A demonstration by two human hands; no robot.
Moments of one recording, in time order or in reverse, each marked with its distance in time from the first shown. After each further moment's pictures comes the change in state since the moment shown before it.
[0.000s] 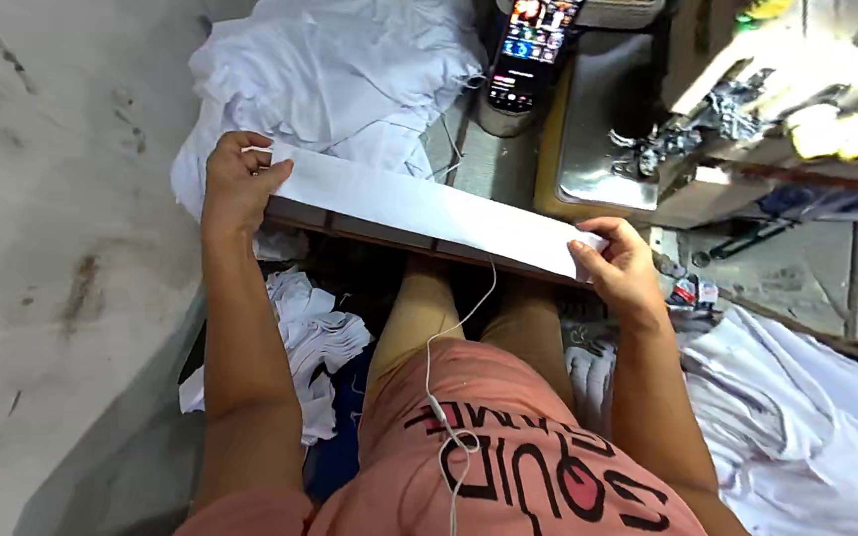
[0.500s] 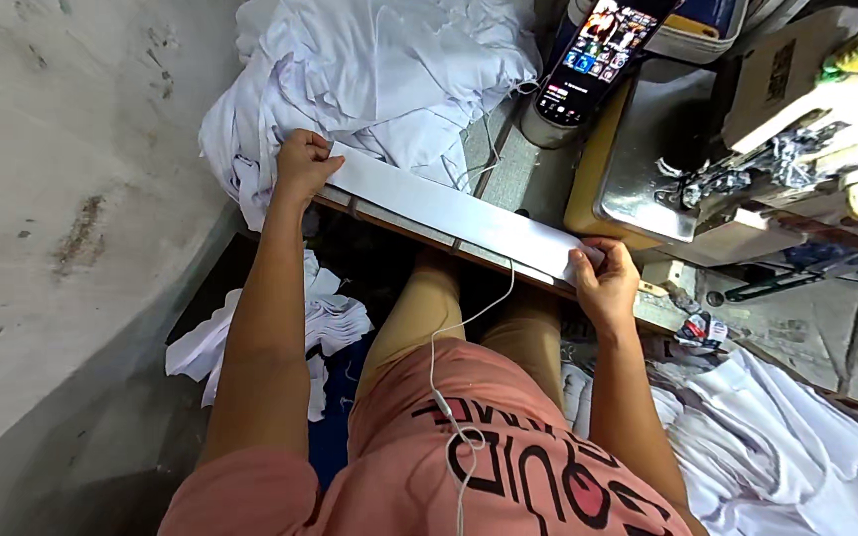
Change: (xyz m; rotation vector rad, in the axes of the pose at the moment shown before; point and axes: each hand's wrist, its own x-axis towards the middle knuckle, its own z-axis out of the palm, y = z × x) left_hand 0.024 -0.061 0.023 0.135 -0.007 -0.160; right_hand 0.007 0.012 0.039 -0.352 0.155 -0.056
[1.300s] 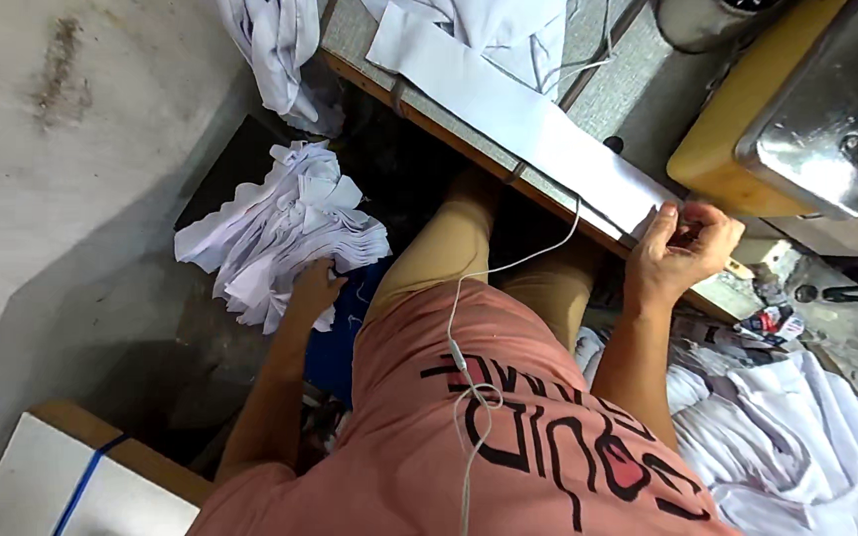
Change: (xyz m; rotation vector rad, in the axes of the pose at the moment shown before) left_hand -0.271 -0.163 0.023 0.405 -0.372 -0.452; right_hand -0.012 0.018 0.023 -0.242 0.278 -0.204
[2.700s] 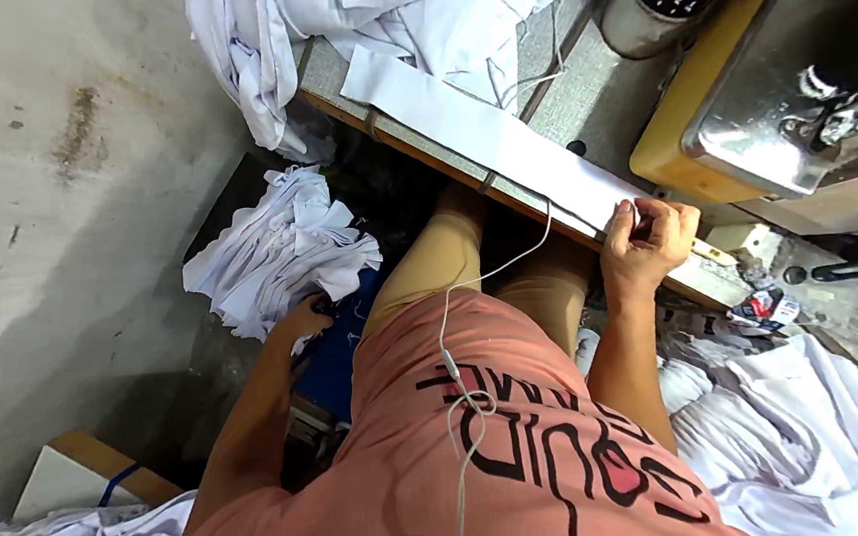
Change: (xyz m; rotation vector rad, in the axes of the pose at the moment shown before) left_hand -0.003 0.004 -0.017 -0.127 -0.307 -0.246; right_hand -0.001 0.009 0.002 0.024 0.011 -0.123
